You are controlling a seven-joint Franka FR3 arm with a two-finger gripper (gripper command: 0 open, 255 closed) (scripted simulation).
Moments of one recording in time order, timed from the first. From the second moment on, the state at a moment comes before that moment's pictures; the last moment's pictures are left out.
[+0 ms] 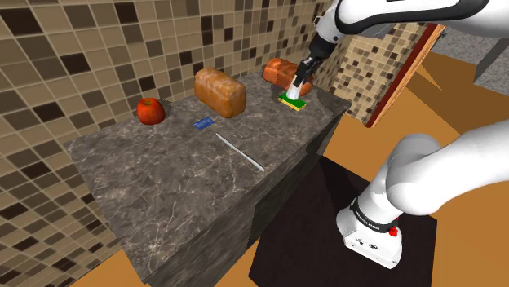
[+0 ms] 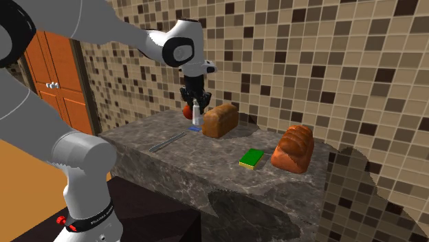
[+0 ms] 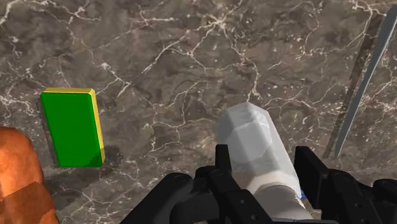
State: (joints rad) arm 0.05 -0.57 -0.40 -2.42 -0.03 2.09 -0.26
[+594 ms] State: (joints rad) arm 0.16 -0.40 -0.26 -2.32 0.04 2.17 -0.08
